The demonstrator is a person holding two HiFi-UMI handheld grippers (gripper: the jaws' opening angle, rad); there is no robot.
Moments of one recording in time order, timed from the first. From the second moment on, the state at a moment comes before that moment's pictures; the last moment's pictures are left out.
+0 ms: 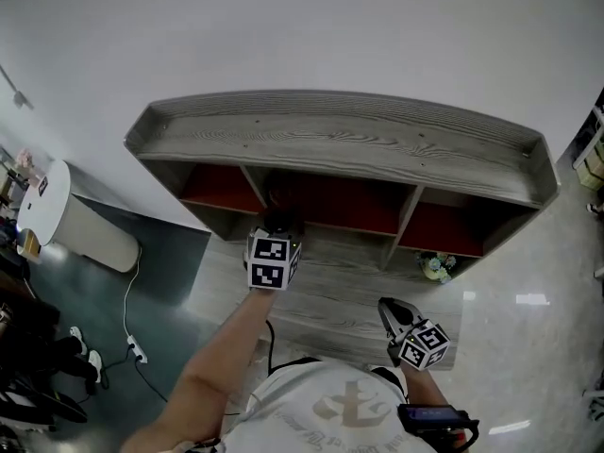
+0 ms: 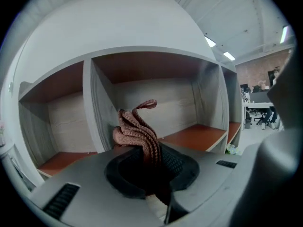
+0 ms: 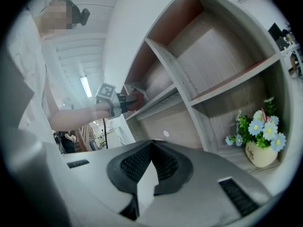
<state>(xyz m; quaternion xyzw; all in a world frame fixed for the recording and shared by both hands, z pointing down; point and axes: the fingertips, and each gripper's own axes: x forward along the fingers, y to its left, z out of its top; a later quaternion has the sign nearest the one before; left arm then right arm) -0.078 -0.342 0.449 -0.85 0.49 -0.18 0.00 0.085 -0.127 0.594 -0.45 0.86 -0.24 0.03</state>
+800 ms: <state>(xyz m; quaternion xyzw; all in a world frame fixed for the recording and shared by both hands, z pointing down) -0.062 -0.407 0.495 -0.77 0.55 -0.30 -0.09 0.142 -0.114 0.601 -0.46 0.85 -0.25 0.05</state>
